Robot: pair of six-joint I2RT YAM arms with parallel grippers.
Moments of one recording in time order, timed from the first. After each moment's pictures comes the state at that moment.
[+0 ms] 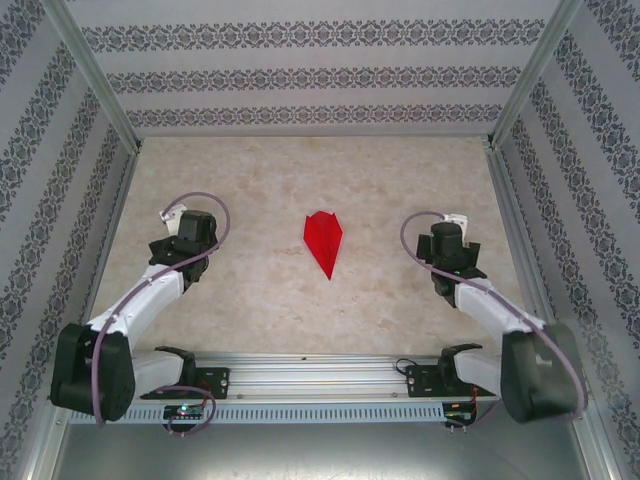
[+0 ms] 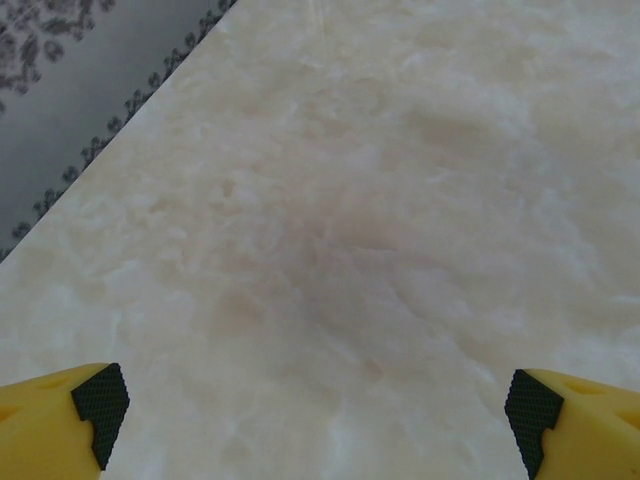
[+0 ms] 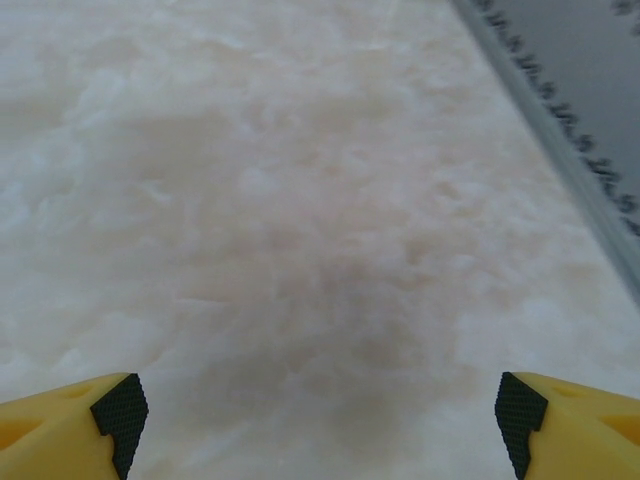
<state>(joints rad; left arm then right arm) -0.16 1.21 0.61 -0.22 -0.60 -0.37 0.15 1.22 0.45 0.05 0.41 0.16</state>
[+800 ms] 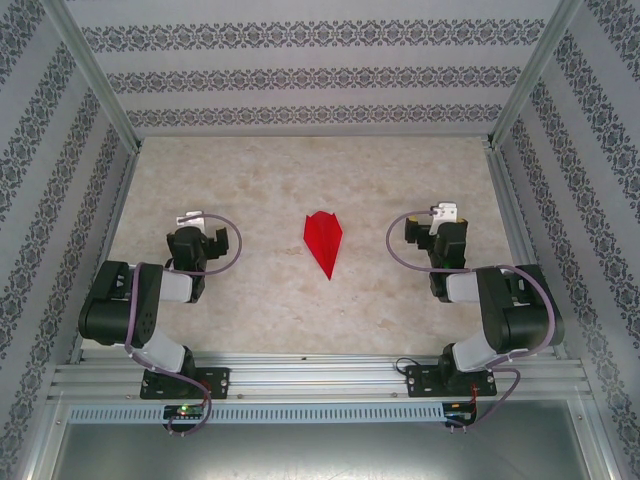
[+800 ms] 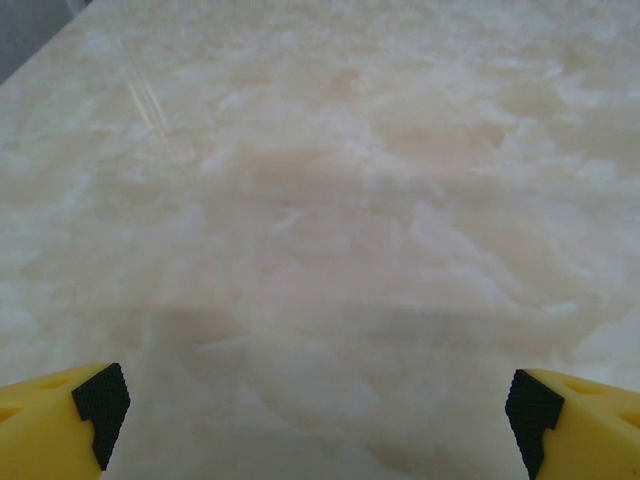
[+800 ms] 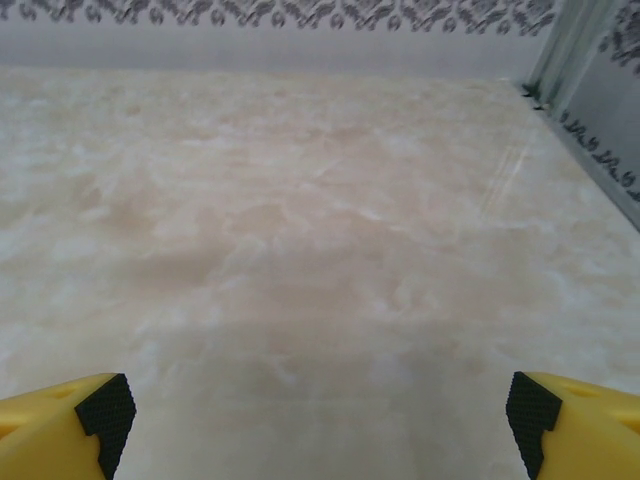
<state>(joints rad) -0.02 1.57 0.38 0.73 -0.22 -0.06 0.05 1.52 0.36 0.82 0.15 0.02</state>
